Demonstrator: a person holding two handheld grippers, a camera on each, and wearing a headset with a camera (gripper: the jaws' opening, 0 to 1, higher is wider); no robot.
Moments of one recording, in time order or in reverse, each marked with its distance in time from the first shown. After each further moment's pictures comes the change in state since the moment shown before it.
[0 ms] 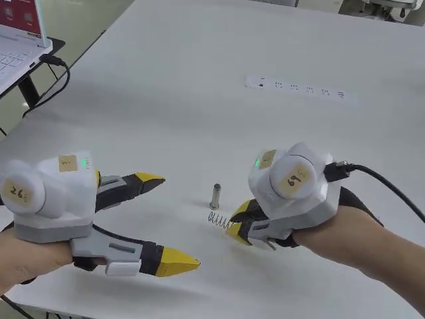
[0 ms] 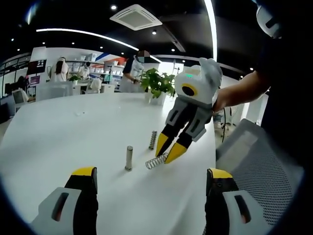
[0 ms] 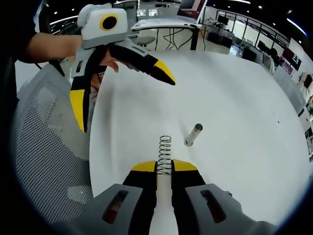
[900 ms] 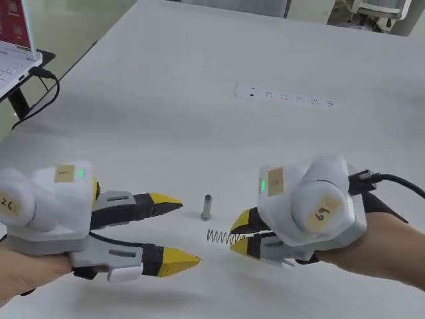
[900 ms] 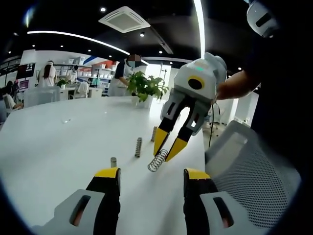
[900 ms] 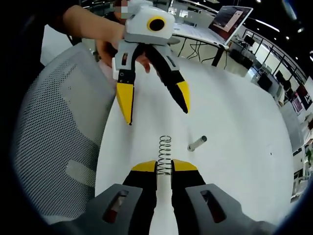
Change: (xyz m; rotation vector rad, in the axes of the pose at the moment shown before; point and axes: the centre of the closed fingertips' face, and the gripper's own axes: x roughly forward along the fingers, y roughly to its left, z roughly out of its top) left arm 0.013 -0.027 0.017 0.036 -0.021 -0.116; right arm -0.030 0.015 0.010 -0.284 -0.002 0.042
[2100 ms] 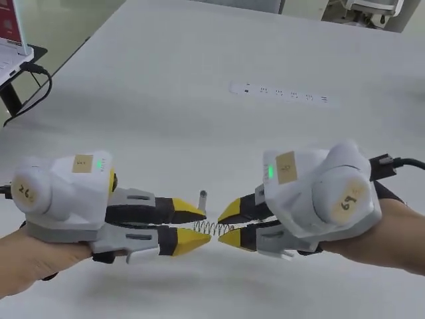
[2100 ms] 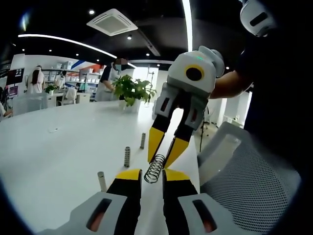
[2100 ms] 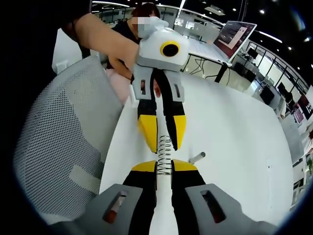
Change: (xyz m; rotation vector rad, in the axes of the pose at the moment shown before) left arm 0.017 -0.014 0.012 0.045 -0.029 -0.106; right arm -0.014 0.005 0.025 -0.040 -0.110 0.022
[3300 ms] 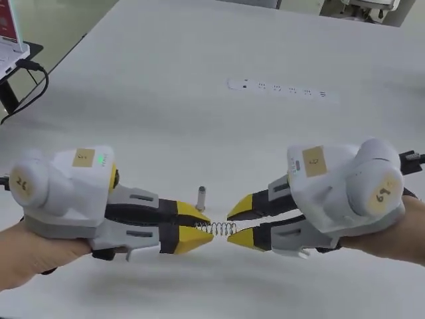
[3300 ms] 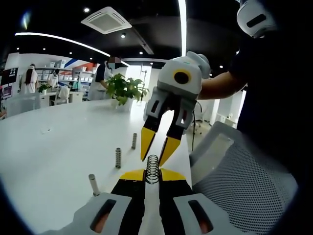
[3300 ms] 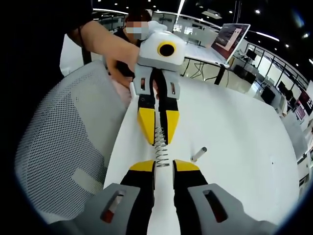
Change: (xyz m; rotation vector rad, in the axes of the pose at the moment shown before) left arm 0.002 -0.015 0.005 0.008 0.018 -0.066; right arm -0.010 0.004 -0.010 0.040 -0.065 0.024
